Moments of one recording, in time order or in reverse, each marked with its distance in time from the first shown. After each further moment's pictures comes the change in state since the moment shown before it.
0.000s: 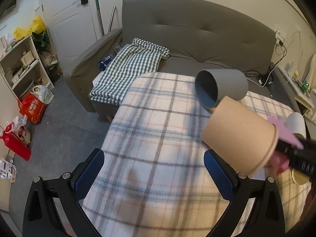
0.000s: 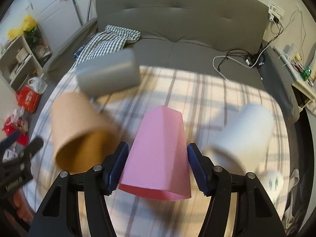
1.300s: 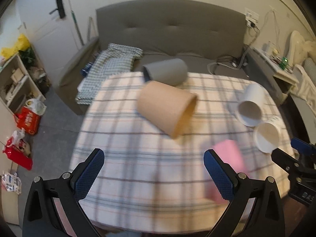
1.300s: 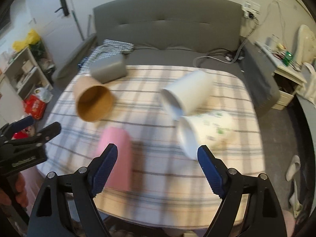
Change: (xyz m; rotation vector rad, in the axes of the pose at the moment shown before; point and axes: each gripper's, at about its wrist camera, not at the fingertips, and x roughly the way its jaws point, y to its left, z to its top) left arm -0.076 -0.087 -0.030 0.139 0.039 -0.069; right arm -0.109 -0.060 -0.093 0.067 -0.092 -0.006
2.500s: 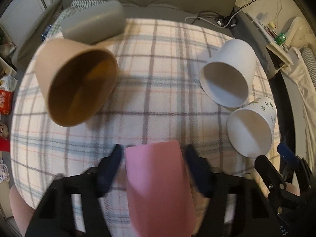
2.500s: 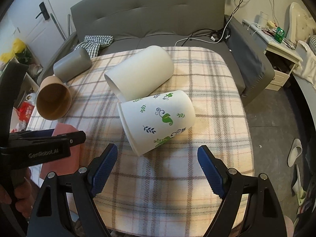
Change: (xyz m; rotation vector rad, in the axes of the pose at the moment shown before) left arm 0.090 -0.095 0.013 -0.013 0.378 -0.151; right arm 0.043 -0.076 -0.008 0.091 0.081 0.002
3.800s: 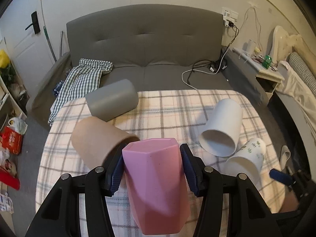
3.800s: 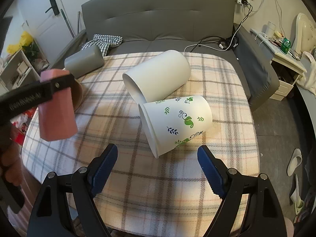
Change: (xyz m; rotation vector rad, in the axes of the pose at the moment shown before) left arm -0.059 0.005 0.012 0.117 -0.448 0.070; right arm -0.005 0.023 -0.004 -0.061 -0.034 0.015
